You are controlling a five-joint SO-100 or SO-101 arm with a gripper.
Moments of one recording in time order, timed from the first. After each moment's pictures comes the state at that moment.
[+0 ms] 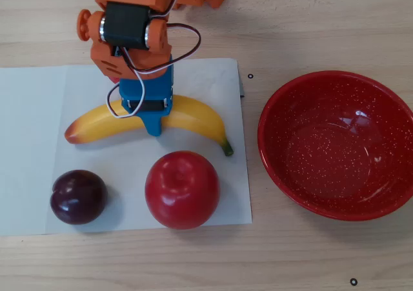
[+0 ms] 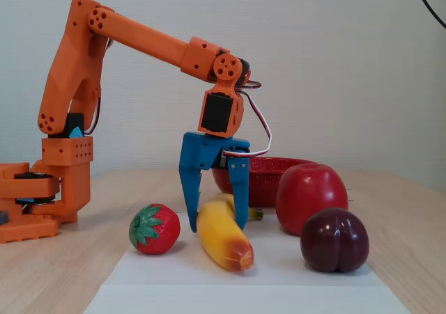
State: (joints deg) arm -11.0 74.2 89.8 78.2 5.6
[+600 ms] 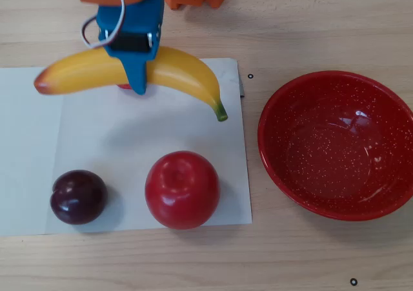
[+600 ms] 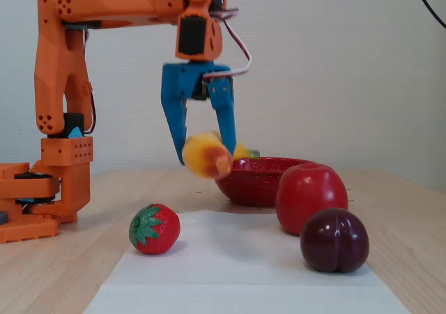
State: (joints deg) arm -12.4 93.7 82.1 96.9 2.5
